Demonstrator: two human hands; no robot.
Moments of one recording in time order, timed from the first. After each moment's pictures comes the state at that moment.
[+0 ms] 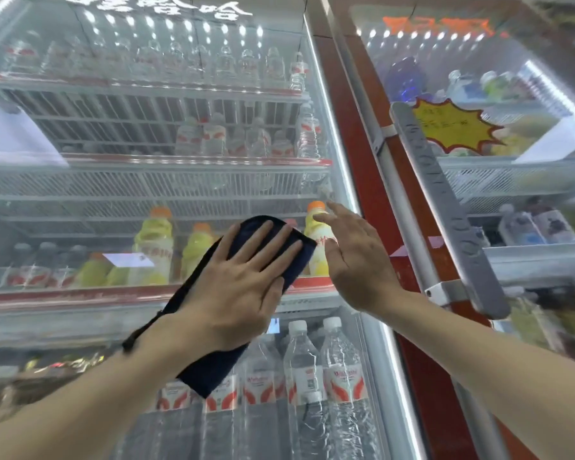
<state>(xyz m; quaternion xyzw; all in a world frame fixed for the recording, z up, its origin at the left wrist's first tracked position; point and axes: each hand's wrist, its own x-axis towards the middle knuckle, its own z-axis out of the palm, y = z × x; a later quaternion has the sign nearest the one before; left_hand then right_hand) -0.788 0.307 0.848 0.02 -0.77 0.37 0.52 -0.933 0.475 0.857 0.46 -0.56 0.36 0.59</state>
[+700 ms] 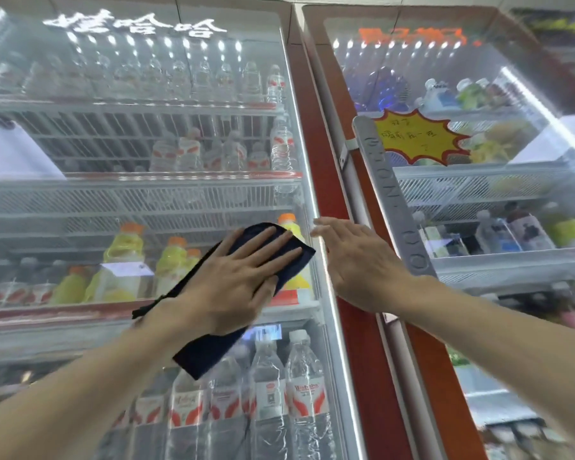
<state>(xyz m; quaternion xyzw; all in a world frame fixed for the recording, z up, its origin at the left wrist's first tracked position) -0.827 0.346 0.878 0.00 -0.77 0.41 0.50 -0.968 0.546 0.871 0.44 -0.61 0.19 0.63</state>
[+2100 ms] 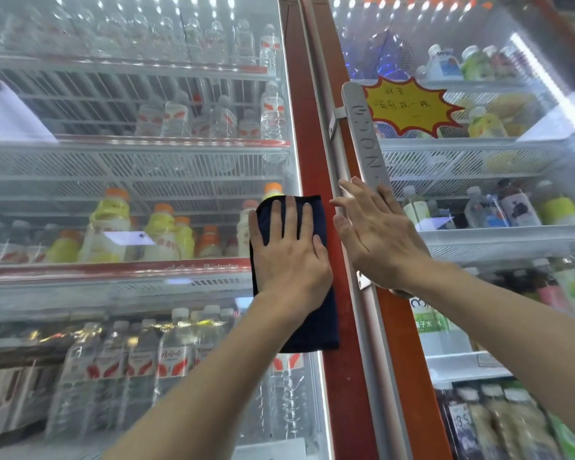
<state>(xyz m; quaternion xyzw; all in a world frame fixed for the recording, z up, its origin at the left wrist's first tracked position) -0.910 0.456 0.831 0.16 -0.76 0.19 0.60 -0.996 0.589 0.850 0.42 -0.62 0.23 0.62</state>
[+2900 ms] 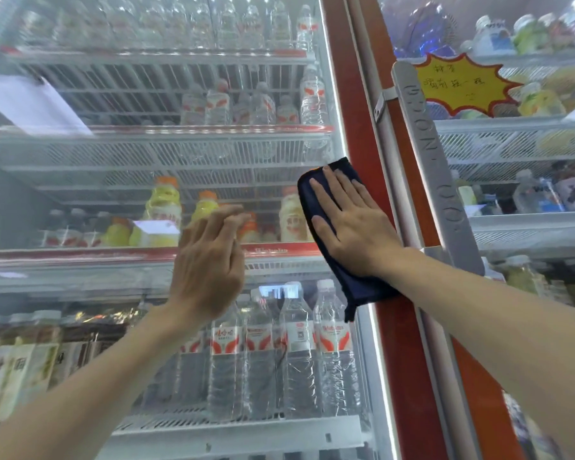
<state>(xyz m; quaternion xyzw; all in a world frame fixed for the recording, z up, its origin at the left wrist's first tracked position) -0.788 0.311 0.813 0.01 -0.68 0.19 0.71 -0.960 0.493 0.862 0.42 -0.64 0.16 0.62</state>
